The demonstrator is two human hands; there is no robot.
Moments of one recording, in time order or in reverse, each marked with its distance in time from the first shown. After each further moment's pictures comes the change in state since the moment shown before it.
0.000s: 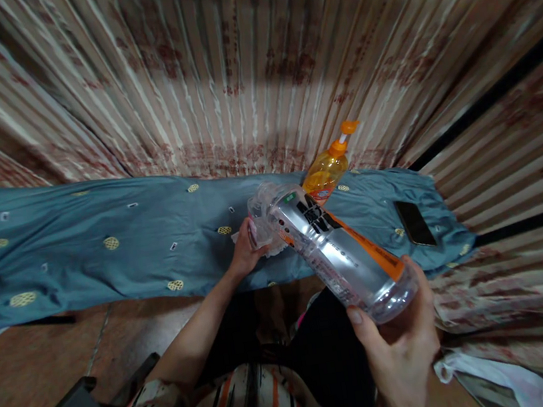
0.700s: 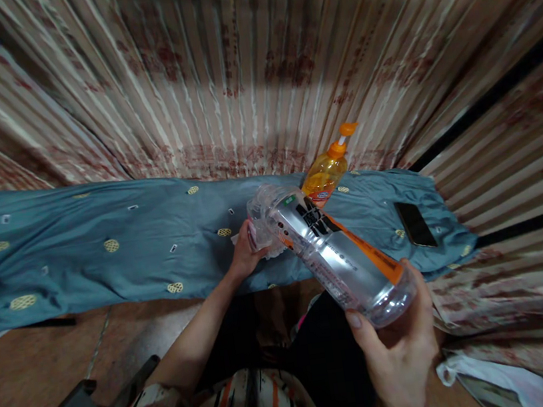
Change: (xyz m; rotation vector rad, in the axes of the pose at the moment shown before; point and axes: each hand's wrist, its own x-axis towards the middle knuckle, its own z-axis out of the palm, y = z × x) left_hand 0.000 -0.002 -0.001 -0.009 -0.003 -0.001; right_hand -0.002 0.001 0.000 -0.049 0.004 0.006
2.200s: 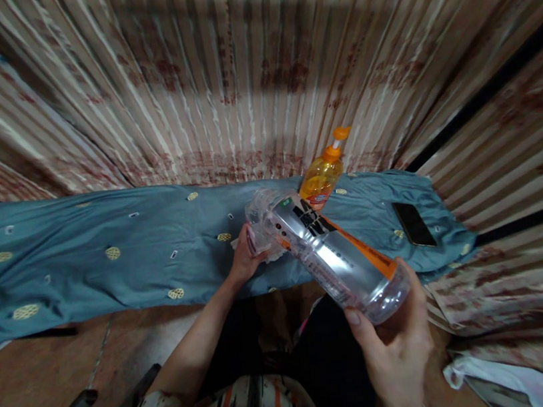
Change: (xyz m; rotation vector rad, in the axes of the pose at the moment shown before) left_hand 0.001 -0.003 -0.002 -0.011 -0.004 -0.040; right_hand 0.001 0.005 0.004 0.035 -0.007 -0.006
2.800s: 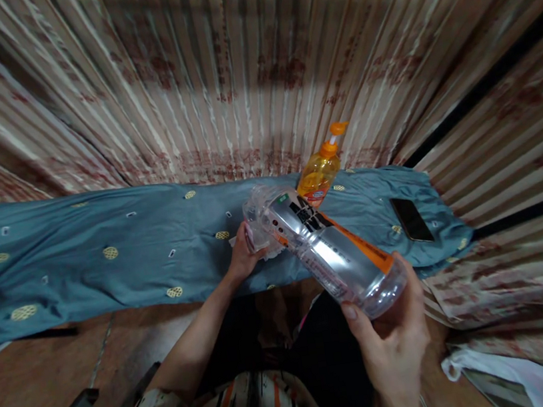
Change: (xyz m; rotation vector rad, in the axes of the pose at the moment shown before) left_hand 0.000 -0.006 0.000 0.037 0.013 0.034; right_hand -0.001 -0.003 0.001 0.000 0.015 -0.022
